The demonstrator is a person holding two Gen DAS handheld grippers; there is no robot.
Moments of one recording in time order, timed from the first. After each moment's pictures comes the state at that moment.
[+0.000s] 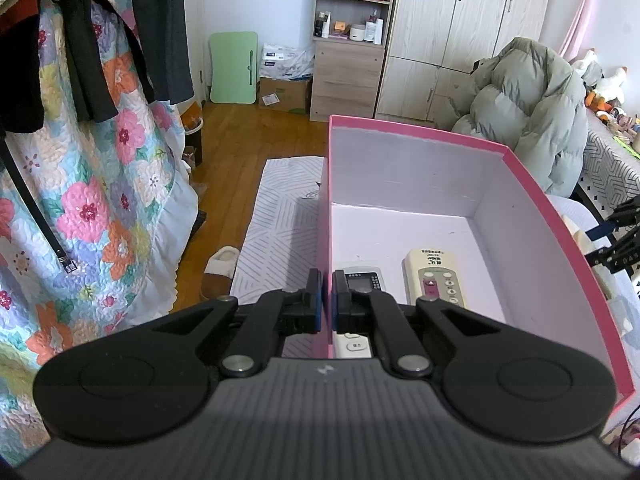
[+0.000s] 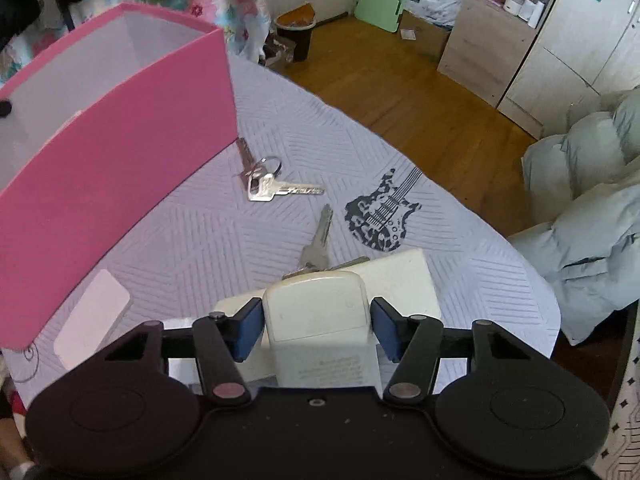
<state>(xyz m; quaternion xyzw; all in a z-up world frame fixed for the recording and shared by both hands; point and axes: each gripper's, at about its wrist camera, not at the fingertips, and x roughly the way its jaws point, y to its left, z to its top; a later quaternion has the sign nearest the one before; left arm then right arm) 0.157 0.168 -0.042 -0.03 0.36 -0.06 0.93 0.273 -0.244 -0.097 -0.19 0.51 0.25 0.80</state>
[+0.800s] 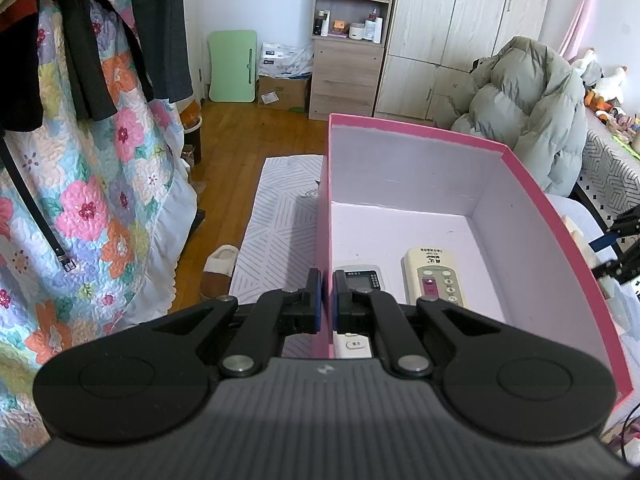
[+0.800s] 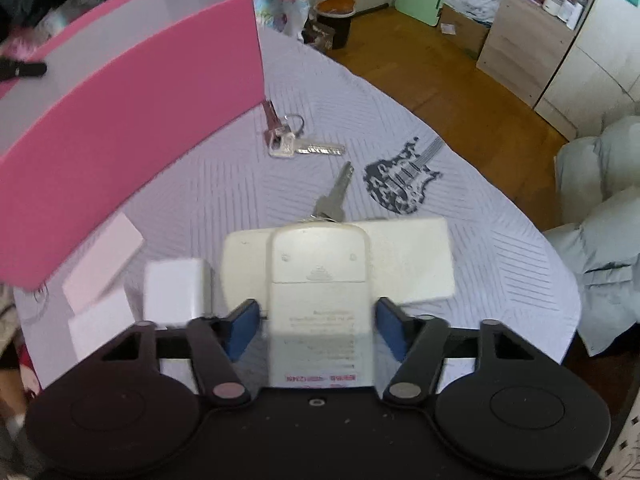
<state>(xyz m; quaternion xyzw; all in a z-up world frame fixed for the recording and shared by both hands) 0.157 0.171 -0.042 -0.03 0.36 -0.06 0.93 0.270 -0.266 -0.105 -0.19 0.52 0.29 0.78</state>
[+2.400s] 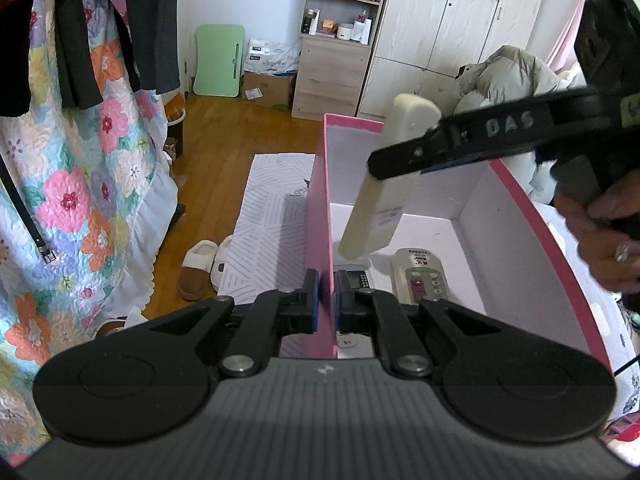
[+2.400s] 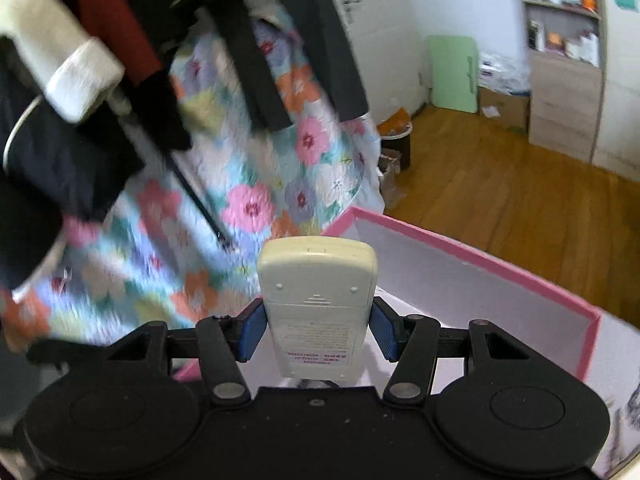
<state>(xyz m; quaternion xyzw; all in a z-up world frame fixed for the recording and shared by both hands) 0.158 0.190 -0.048 -0.06 0.37 -0.09 0.92 0.271 -0.036 -0.031 0.01 0.41 0.36 0.84</state>
